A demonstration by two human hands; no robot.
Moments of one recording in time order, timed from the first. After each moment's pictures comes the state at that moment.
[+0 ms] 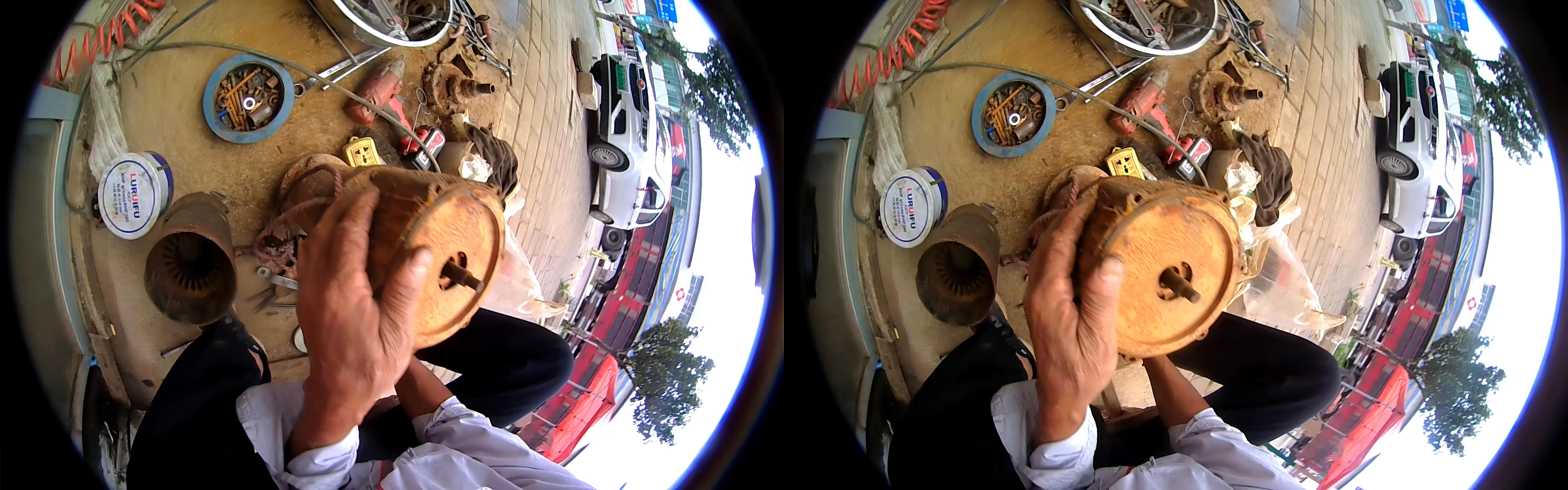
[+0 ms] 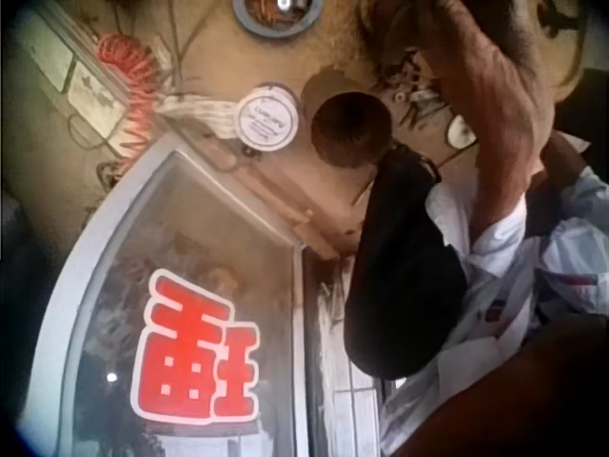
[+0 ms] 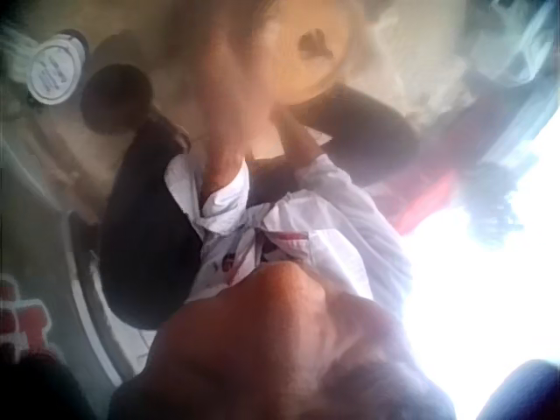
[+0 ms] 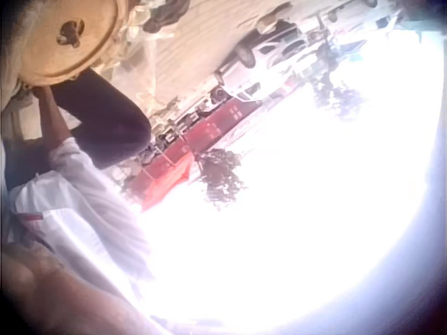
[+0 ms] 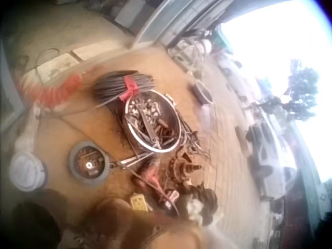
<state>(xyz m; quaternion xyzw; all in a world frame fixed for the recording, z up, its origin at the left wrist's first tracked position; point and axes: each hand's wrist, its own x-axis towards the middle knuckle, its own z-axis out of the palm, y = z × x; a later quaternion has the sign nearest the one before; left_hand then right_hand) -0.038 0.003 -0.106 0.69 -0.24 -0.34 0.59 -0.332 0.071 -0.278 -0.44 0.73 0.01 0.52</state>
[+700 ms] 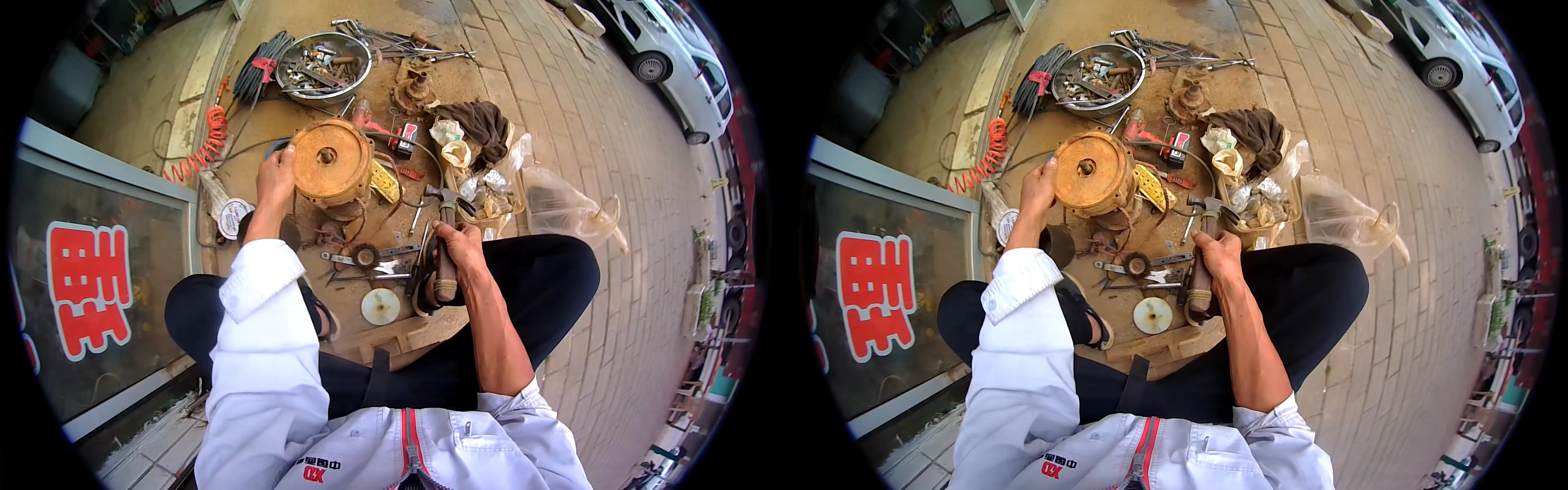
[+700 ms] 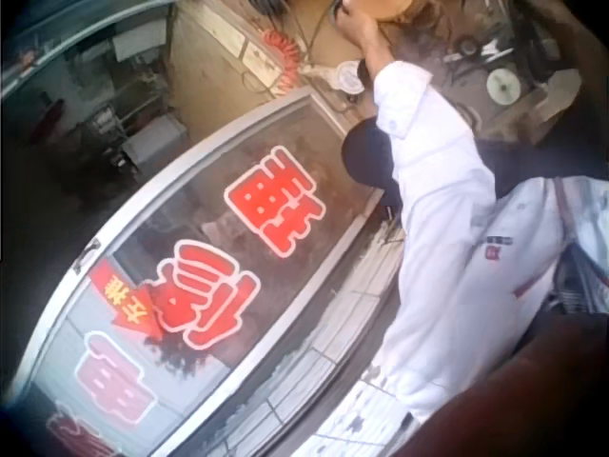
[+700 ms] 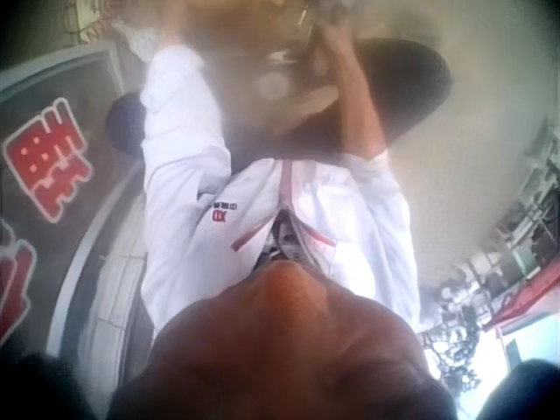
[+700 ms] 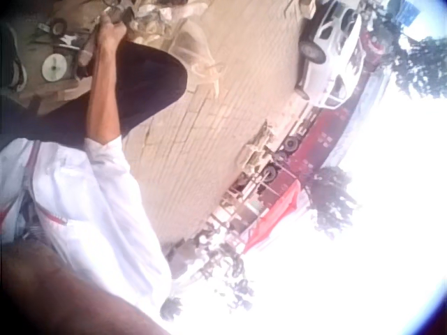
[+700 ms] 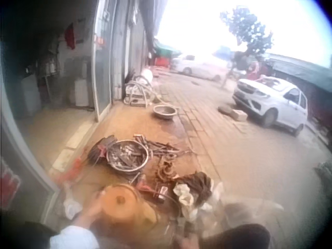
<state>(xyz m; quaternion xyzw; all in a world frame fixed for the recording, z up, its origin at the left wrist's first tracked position) 0.001 -0.016 -0.111 0.79 -0.32 -0.29 0.43 -0.366 -0.014 -0.091 -0.32 0.64 -0.29 0.63</state>
